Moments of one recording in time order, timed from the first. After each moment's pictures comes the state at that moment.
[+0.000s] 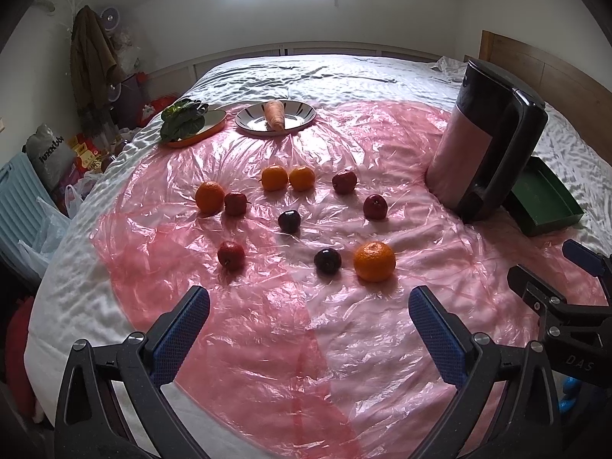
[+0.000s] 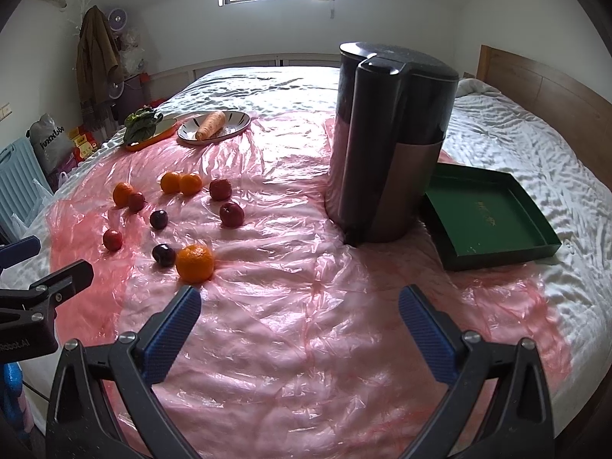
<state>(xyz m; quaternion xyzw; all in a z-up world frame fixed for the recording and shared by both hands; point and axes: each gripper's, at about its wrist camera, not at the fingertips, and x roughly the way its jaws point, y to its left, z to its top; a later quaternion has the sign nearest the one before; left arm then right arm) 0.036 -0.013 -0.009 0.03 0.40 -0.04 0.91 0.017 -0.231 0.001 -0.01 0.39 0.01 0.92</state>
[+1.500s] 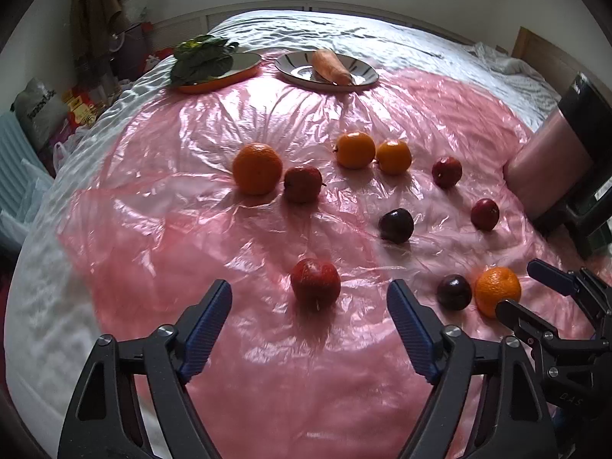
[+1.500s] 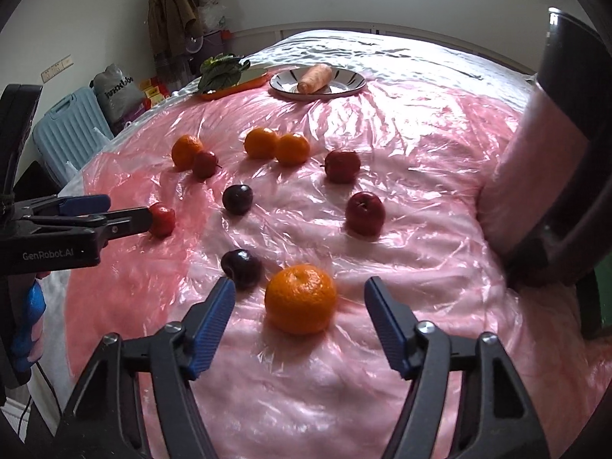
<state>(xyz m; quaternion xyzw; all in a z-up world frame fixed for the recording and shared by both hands) 0.144 0.077 -0.081 0.00 0.48 -0.04 0.88 0.112 -0.138 -0.071 -0.03 0.44 0.18 0.88</state>
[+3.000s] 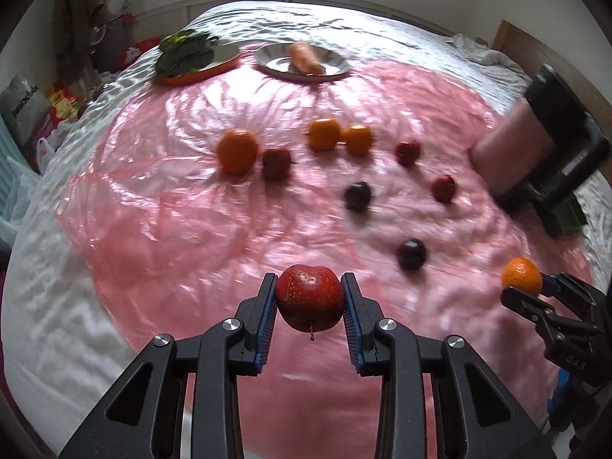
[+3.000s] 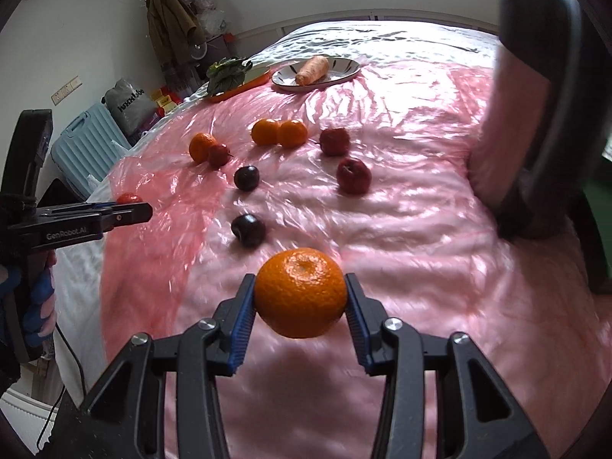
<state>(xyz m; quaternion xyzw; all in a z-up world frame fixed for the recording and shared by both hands) 0.107 0.071 -0.055 -0.02 0.50 -0.09 0.86 0.067 -0.192 -0.055 0.03 0.45 0.20 0.87</state>
